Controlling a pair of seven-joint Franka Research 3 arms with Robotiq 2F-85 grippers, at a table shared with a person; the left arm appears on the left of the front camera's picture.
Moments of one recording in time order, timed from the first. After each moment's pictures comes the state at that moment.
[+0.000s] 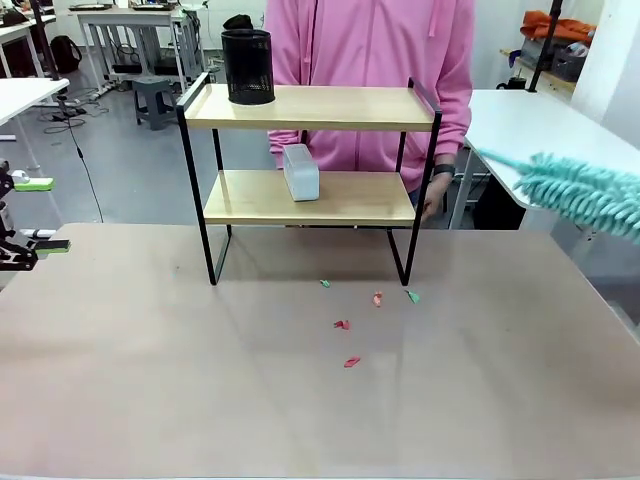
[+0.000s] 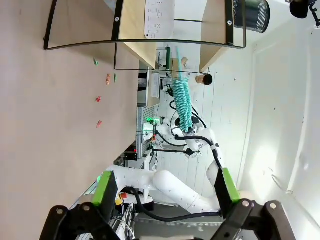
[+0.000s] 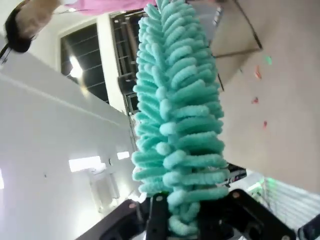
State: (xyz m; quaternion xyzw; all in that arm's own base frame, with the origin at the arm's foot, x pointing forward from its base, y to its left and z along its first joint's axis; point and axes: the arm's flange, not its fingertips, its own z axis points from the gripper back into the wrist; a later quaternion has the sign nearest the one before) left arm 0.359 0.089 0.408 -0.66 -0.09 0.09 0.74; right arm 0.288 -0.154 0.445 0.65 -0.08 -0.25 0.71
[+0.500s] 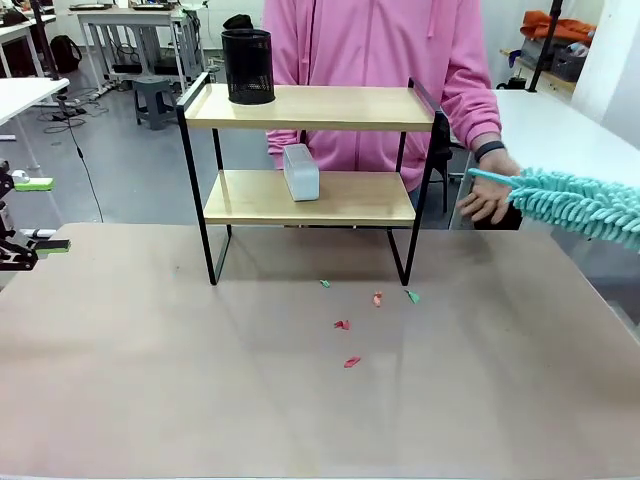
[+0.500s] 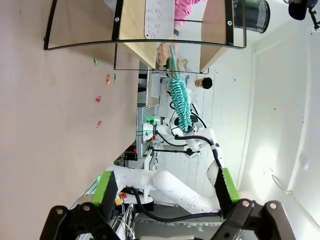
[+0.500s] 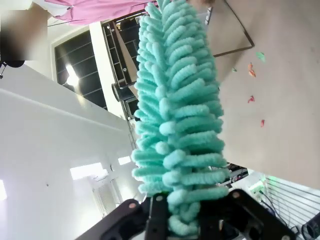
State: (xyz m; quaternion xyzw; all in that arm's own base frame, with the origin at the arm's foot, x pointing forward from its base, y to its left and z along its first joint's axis) left arm 0.359 0.089 0.408 -0.66 -0.09 0.09 0.74; right arm 0.291 -0.155 0.444 0.64 -0.07 -0.26 0.71
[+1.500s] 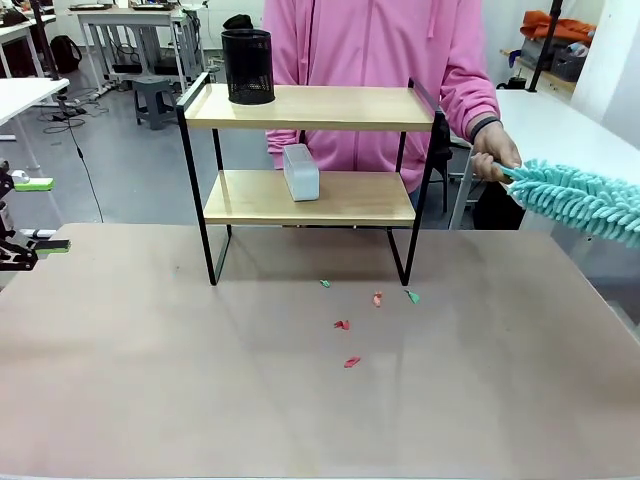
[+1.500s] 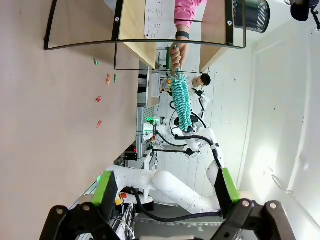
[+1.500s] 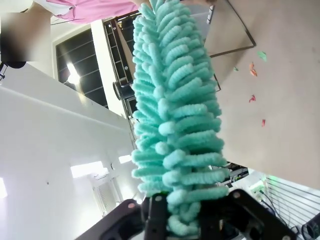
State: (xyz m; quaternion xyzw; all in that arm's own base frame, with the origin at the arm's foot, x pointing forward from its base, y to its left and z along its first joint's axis) left arm 0.359 0.089 0.408 -0.66 -0.09 0.09 0.74; right arm 0.291 -0.155 0.444 0.65 -0.07 -0.26 0.71
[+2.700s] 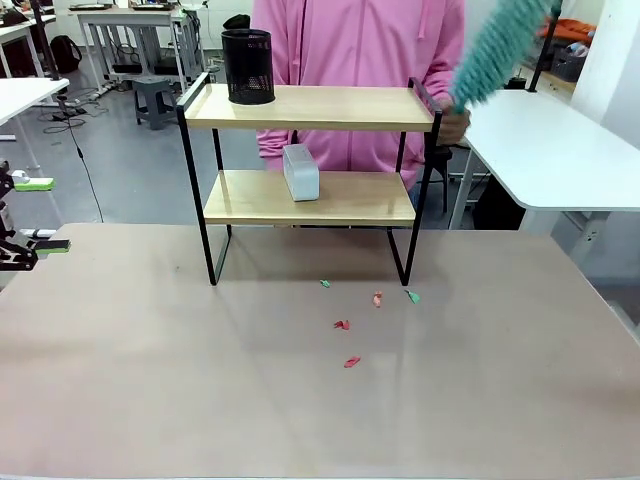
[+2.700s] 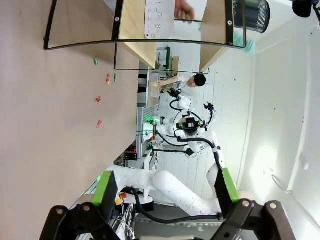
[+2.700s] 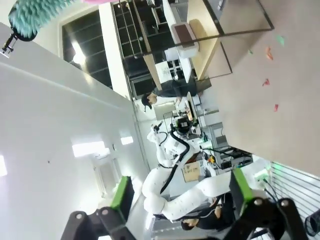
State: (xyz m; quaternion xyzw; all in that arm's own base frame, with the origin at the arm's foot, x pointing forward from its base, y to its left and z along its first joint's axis) left arm 0.359 0.089 0.408 -0.66 -0.09 0.09 0.74; right arm 0.278 -0.140 0.466 0.67 -0.06 -0.21 0.71
